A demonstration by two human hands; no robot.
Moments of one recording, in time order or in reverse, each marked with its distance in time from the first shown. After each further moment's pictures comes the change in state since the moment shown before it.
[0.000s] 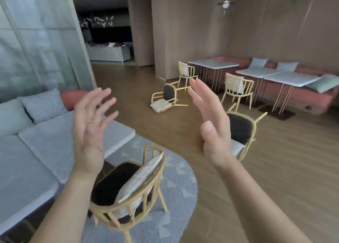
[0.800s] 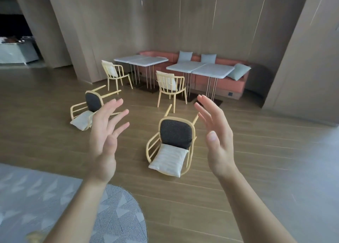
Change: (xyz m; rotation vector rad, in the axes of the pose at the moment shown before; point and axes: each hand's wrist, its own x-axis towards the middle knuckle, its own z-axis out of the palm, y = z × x) left_hand 0.192 -0.341 0.408 -0.329 -0.318 -0.095; right_hand 0.099 0.281 -0.360 -0.400 0.336 0.168
